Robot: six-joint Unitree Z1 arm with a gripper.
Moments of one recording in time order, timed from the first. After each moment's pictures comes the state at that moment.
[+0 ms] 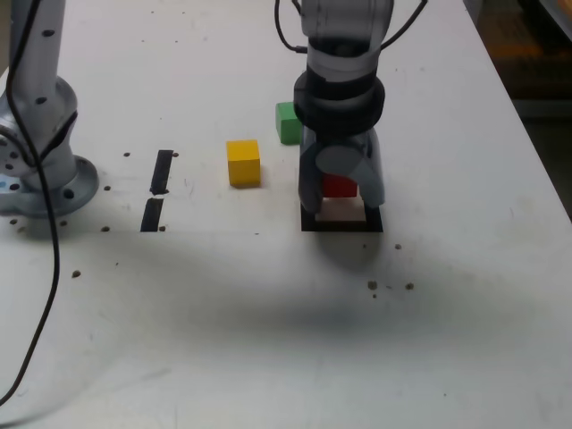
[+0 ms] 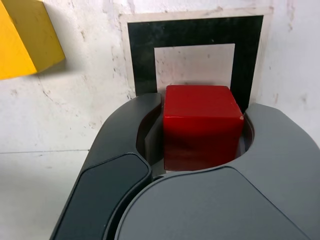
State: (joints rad) arm -0.24 1.94 -1.33 0.93 0.09 -0.15
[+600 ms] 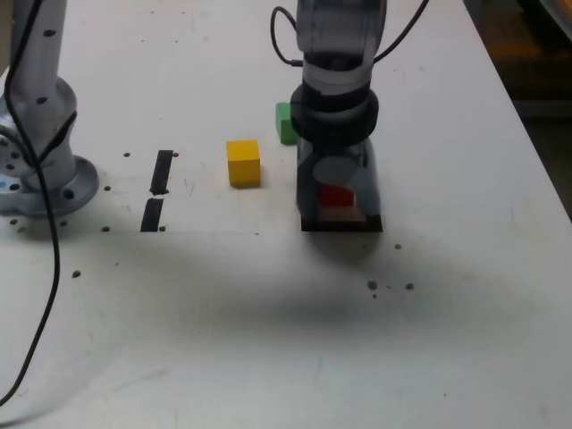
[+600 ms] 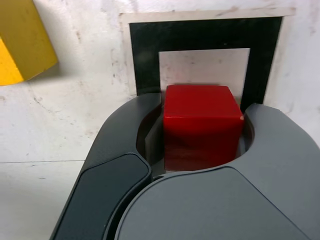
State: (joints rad) arm -0.23 1.94 -1.25 0.84 0.06 -0.15
